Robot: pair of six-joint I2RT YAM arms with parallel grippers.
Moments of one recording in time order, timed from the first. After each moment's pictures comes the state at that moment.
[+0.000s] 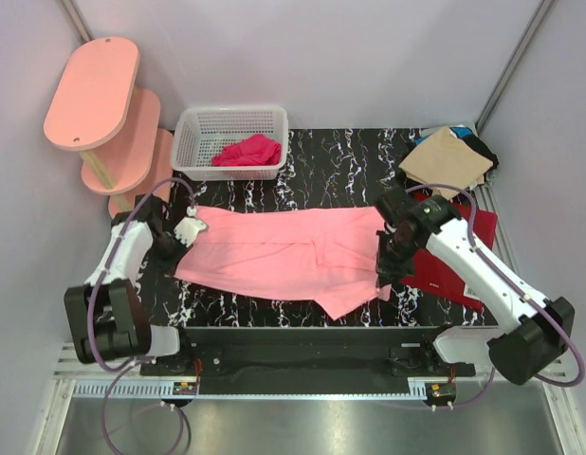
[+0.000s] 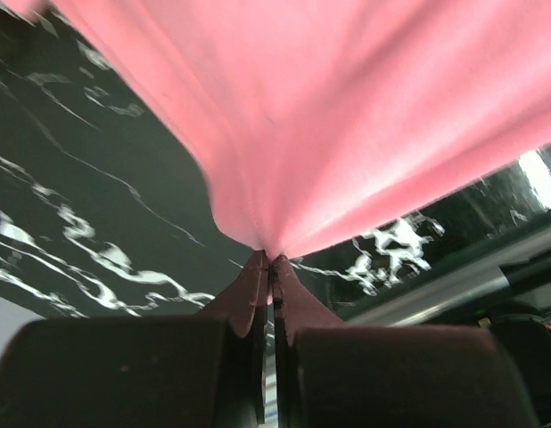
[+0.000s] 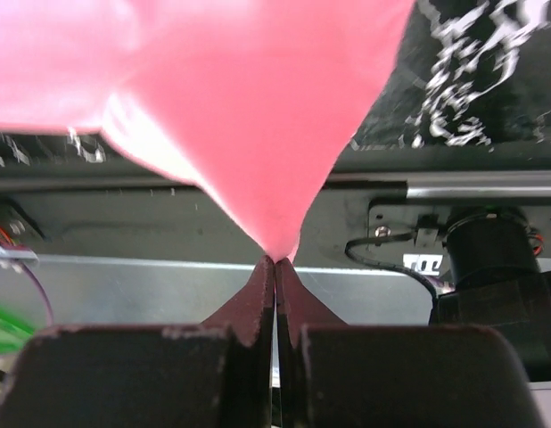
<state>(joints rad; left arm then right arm) 0.17 1.31 0.88 -1.00 0.15 0.87 0.57 1.25 1.20 -1.34 -0.11 0.71</state>
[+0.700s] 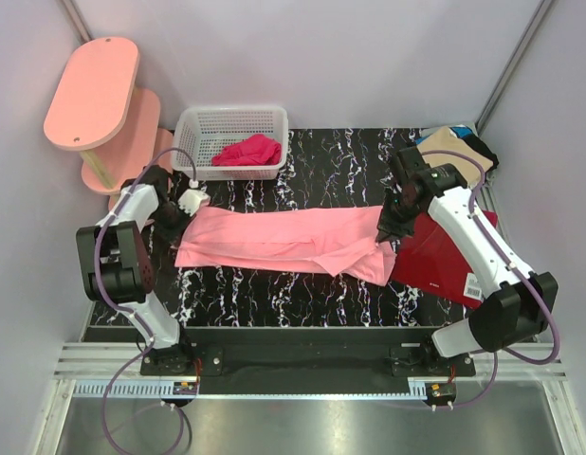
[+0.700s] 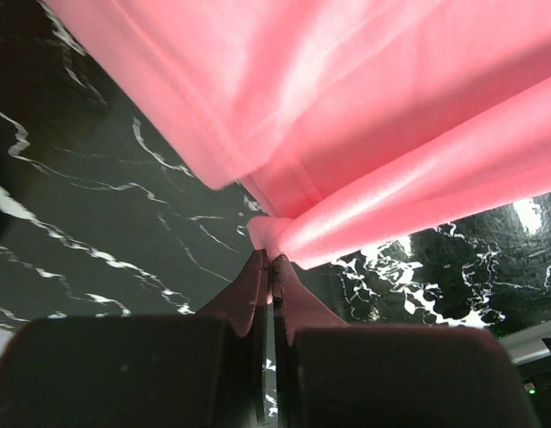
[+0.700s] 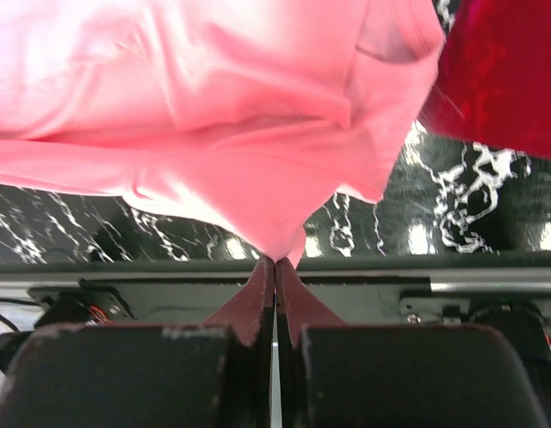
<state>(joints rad) 0.15 1.72 1.21 -0.93 0.17 0.81 0.35 1.44 1.41 -1.21 -0.09 0.65</state>
